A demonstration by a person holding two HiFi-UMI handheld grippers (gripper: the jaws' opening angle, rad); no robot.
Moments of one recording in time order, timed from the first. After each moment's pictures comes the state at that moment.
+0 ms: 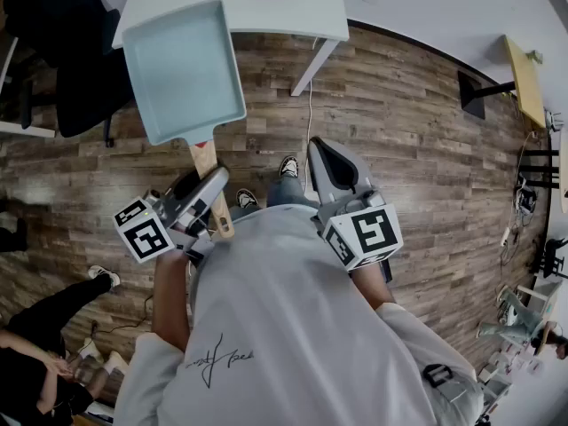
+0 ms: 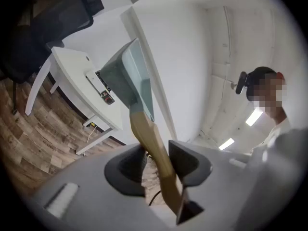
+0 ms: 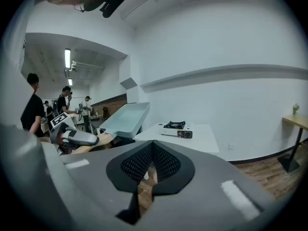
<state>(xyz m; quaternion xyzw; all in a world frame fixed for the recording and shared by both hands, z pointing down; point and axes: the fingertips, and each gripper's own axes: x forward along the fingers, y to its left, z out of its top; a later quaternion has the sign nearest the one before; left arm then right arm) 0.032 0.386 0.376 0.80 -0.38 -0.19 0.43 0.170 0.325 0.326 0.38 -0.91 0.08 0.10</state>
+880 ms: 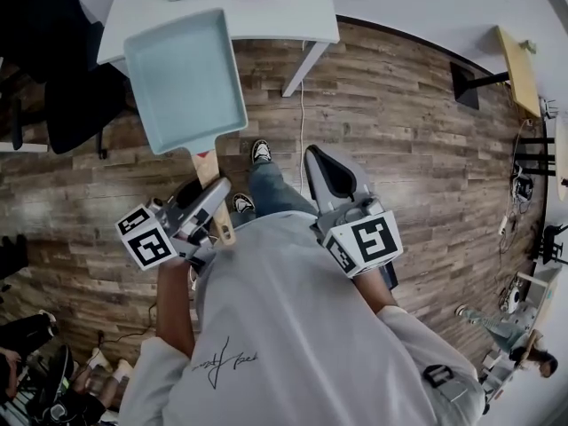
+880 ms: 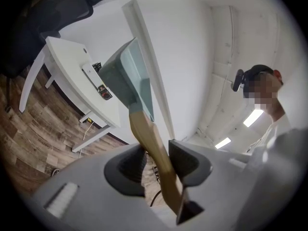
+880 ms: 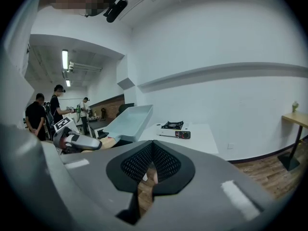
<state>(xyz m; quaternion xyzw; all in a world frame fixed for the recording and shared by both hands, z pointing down) 0.040 0.369 0.383 0.81 -0.35 -0.18 0.44 0.172 0.313 0.323 0.39 -0.91 0.09 0.09</state>
